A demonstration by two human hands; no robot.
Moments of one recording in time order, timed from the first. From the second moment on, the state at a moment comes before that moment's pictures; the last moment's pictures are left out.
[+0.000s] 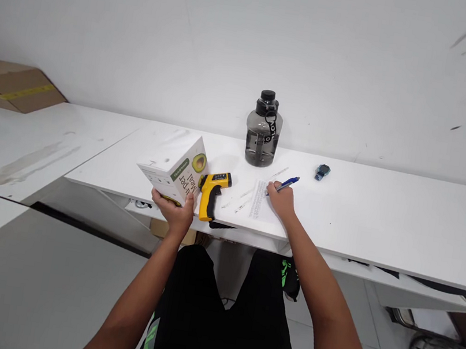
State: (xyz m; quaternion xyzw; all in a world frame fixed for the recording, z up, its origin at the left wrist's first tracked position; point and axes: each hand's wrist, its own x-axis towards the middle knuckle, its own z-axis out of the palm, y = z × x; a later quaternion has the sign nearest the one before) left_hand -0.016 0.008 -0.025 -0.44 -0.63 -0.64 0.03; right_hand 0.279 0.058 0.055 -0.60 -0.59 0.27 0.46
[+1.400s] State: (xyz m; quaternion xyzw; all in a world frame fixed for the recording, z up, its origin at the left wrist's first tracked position) left_hand -0.016 0.008 -0.020 -0.44 -0.66 -0.60 0.08; right_hand 0.274 0.072 0.035 -0.60 -0.68 0.13 0.40
